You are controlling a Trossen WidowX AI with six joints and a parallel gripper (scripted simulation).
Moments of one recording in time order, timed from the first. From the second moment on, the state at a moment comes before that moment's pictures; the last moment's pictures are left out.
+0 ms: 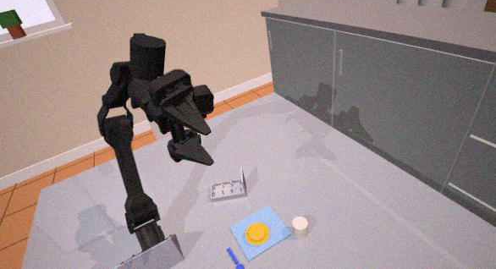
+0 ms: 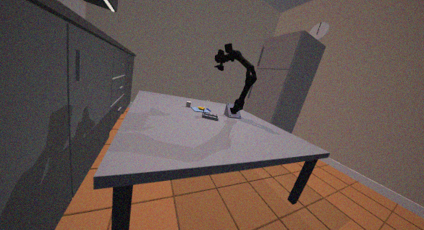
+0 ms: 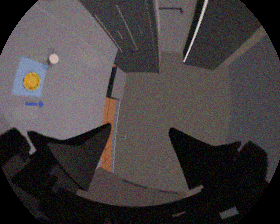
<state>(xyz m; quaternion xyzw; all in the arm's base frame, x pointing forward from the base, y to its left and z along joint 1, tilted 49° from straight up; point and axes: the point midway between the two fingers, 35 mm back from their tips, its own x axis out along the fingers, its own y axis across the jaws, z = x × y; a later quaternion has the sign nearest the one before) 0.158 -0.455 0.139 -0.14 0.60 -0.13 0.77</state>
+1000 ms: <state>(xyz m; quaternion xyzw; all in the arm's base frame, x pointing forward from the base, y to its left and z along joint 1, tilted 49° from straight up) 0.242 -0.270 0.028 0.23 0.58 0.20 0.76</state>
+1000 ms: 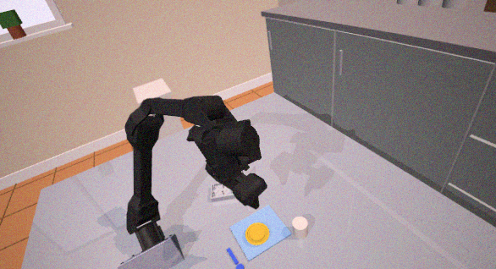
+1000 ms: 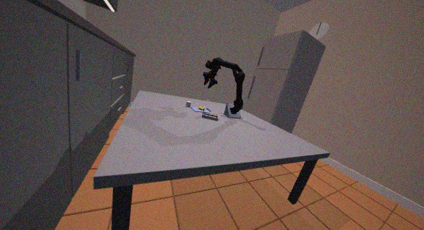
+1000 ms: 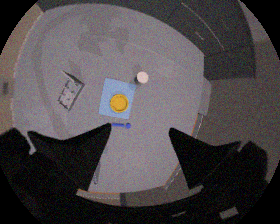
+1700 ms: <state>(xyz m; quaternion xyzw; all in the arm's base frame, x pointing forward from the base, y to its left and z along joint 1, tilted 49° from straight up) 0.269 -0.187 -0.022 0.33 0.60 0.25 0.69</state>
